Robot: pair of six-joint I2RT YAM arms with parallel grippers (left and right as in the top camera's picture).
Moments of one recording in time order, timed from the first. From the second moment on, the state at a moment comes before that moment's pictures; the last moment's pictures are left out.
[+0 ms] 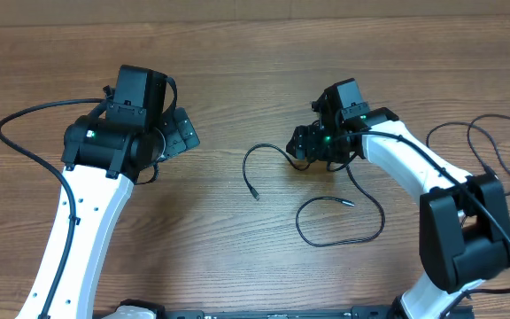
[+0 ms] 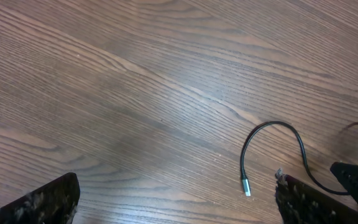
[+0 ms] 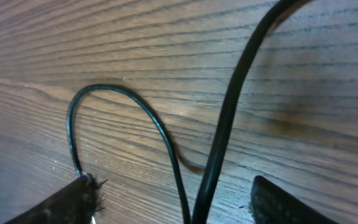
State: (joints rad) left arm -0.21 1.39 1.46 -1.21 -0.14 -0.65; right arm 0.32 1.84 1.20 -0.59 -0.34 0.36
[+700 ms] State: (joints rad) left arm -0.21 1.39 1.46 -1.21 -0.14 -0.65; right arm 0.32 1.86 1.20 -0.57 -0.34 0.36
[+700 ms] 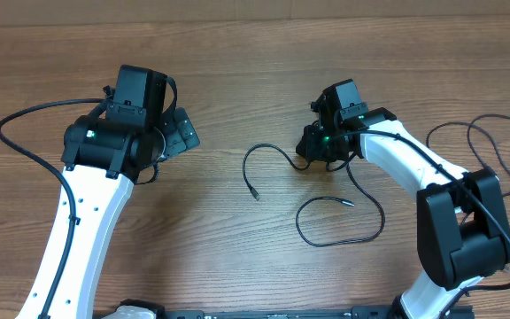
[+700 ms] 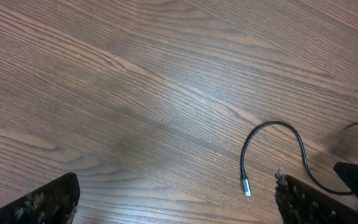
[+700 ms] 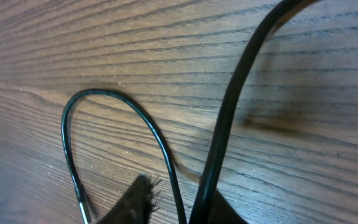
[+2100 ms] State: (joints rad) left arm -0.21 1.39 1.46 -1.21 -0.14 -0.65; right arm 0.21 1.87 2.18 -1.13 -0.23 0.28
